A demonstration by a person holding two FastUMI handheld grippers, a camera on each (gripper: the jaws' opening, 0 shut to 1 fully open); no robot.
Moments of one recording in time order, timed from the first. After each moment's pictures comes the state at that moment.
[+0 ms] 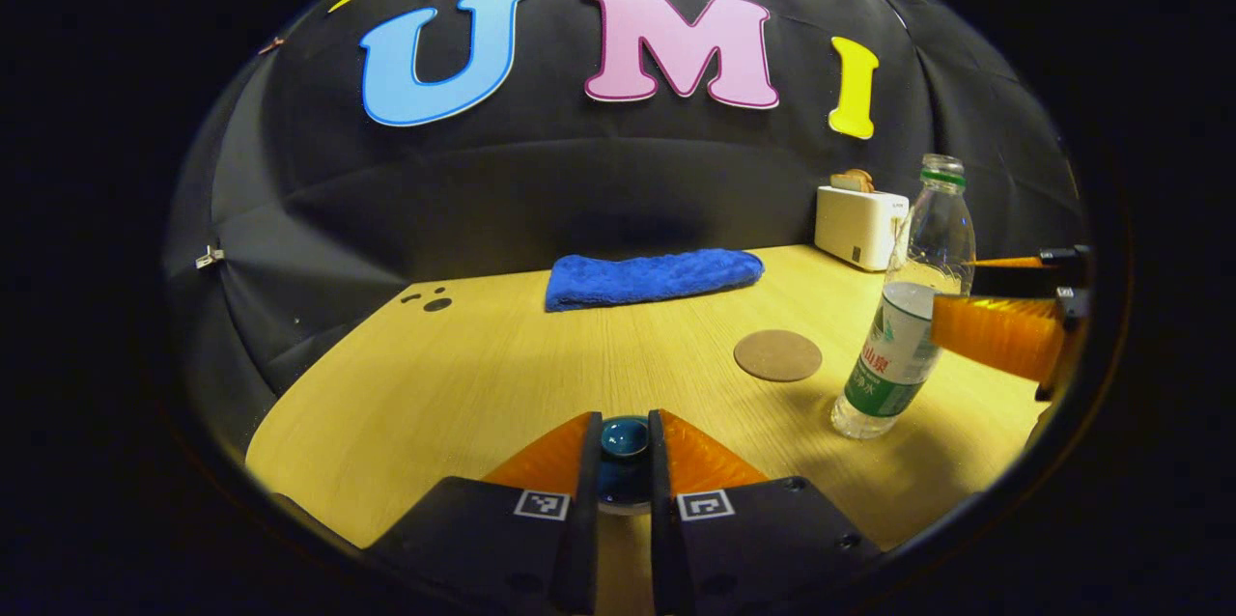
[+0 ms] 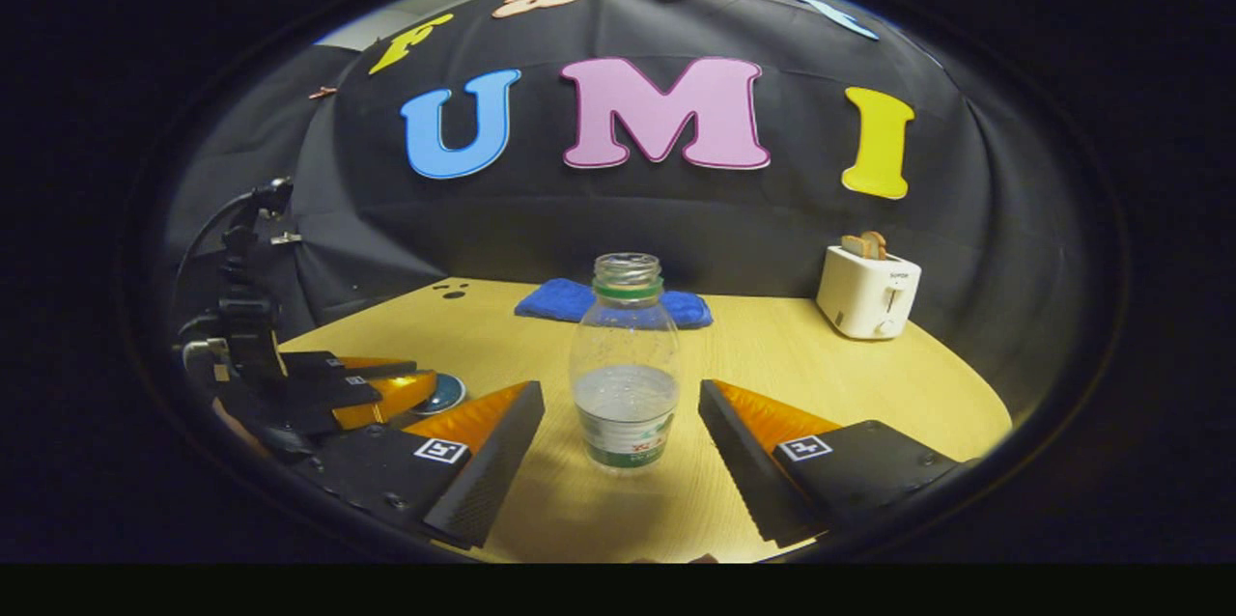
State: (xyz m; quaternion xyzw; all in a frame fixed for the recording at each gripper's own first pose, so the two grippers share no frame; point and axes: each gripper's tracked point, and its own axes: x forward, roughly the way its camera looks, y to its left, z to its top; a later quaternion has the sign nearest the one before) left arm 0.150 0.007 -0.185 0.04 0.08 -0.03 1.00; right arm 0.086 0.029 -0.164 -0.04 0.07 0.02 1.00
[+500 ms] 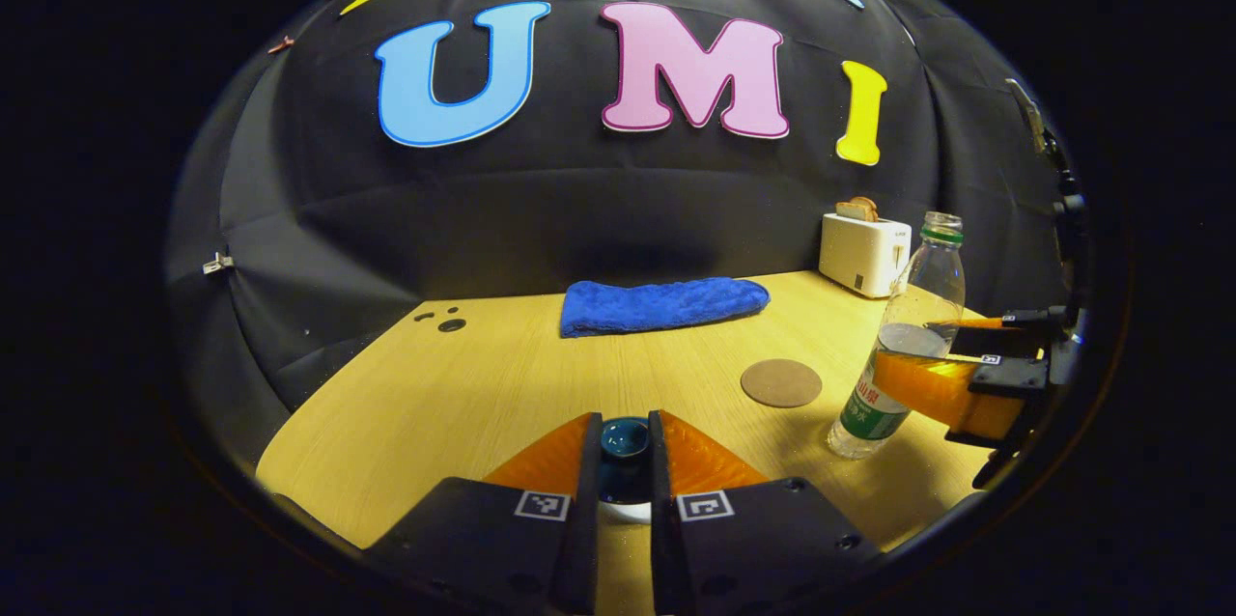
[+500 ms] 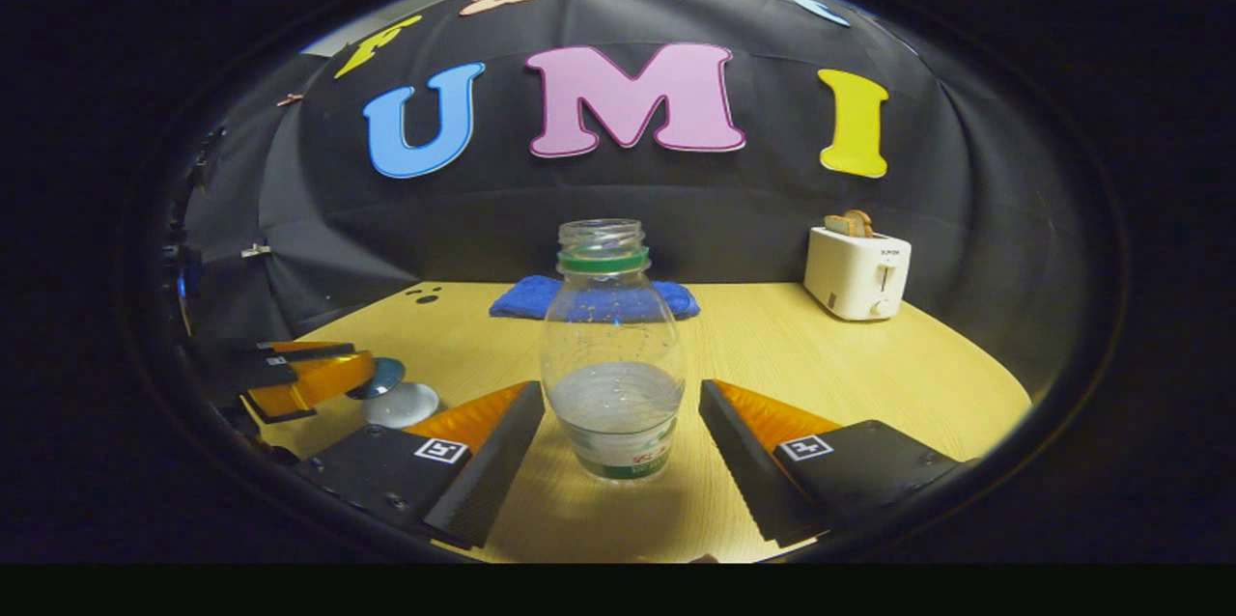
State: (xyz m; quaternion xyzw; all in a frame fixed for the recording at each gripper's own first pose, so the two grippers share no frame) left arm 0.139 0.023 -0.161 0.03 0.07 -0.02 1.00; right arm 0.115 0.018 -0.181 -0.02 0.07 -0.02 1.00
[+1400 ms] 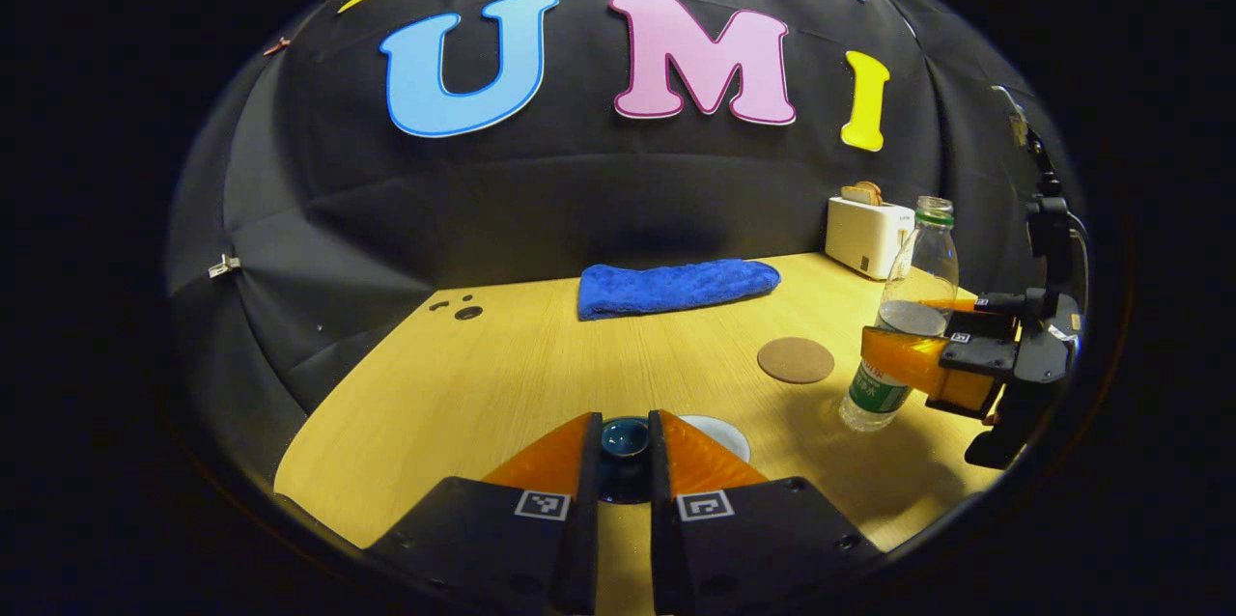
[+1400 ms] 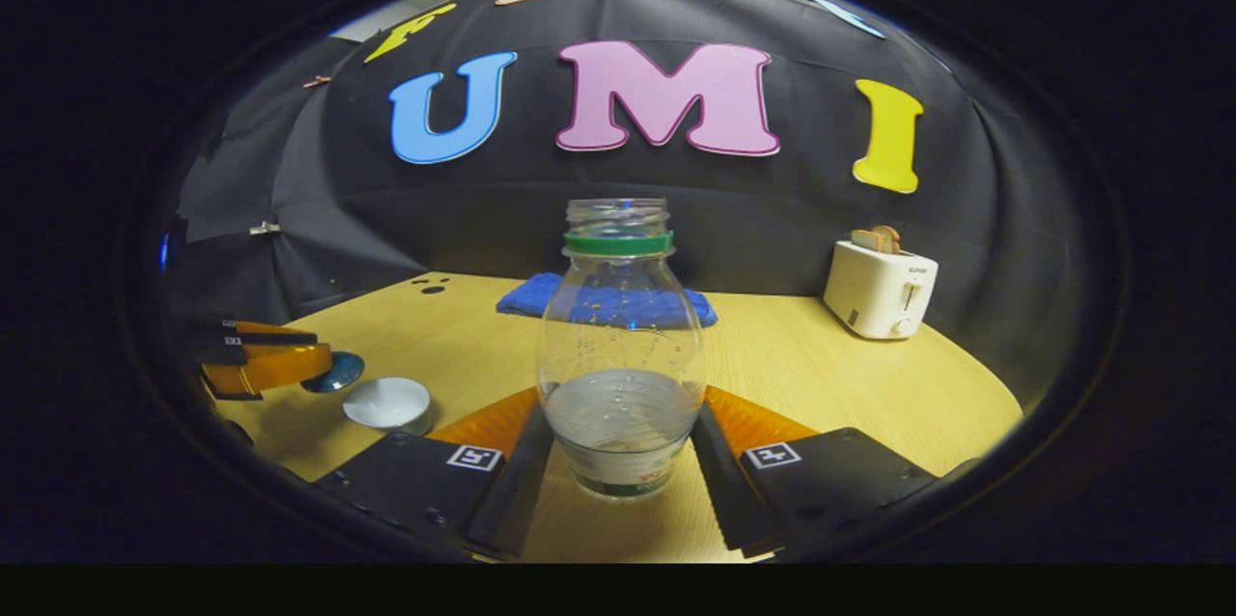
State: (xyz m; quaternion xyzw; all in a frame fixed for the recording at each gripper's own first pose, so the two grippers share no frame) left arm 0.122 0.045 -0.159 0.04 0.08 -0.02 1.00; right arm 0.133 0.039 -0.184 -0.07 0.07 0.02 0.99
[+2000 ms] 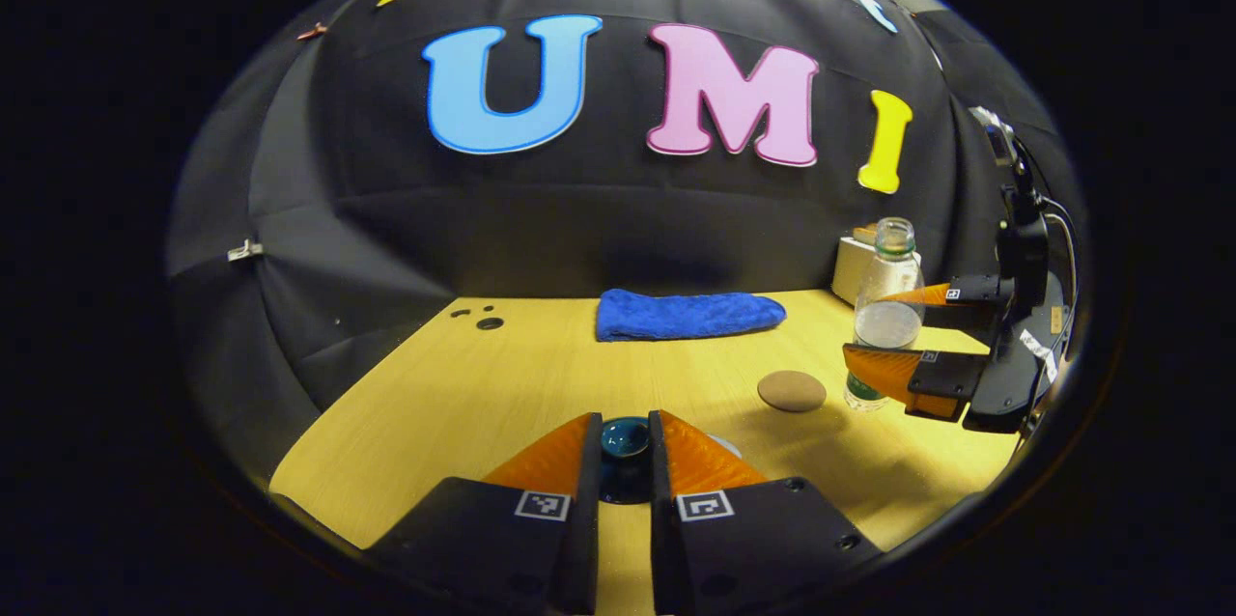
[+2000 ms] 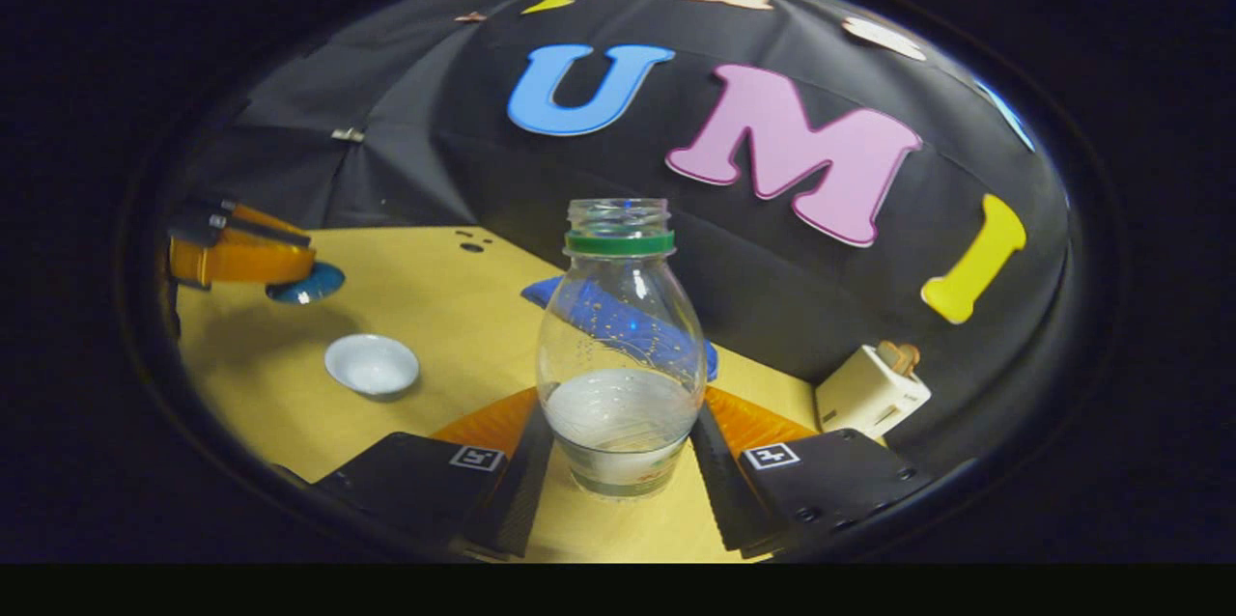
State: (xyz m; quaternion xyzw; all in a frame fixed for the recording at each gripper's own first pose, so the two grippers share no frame) left arm 0.090 0.069 -0.132 -0.02 0.06 0.00 1.00; right arm 0.148 0.051 -0.146 -0.31 0.06 0.08 0.95
